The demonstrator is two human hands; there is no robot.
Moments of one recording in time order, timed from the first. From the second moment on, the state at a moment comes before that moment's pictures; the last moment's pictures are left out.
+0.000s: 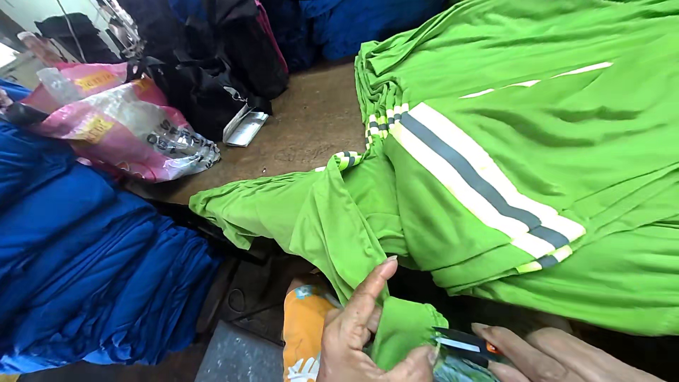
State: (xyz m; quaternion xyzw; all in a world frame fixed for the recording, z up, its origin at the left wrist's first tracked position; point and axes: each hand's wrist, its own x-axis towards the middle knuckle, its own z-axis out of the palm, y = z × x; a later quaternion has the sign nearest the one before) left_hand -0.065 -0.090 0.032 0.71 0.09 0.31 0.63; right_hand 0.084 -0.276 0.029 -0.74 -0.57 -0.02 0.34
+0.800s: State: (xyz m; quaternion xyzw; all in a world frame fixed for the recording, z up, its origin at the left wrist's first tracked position) left_hand -0.070 -0.093 0.042 0.66 0.10 0.21 0.71; right_hand 0.083 -0.231 0.032 -0.56 -0.41 0.24 0.68
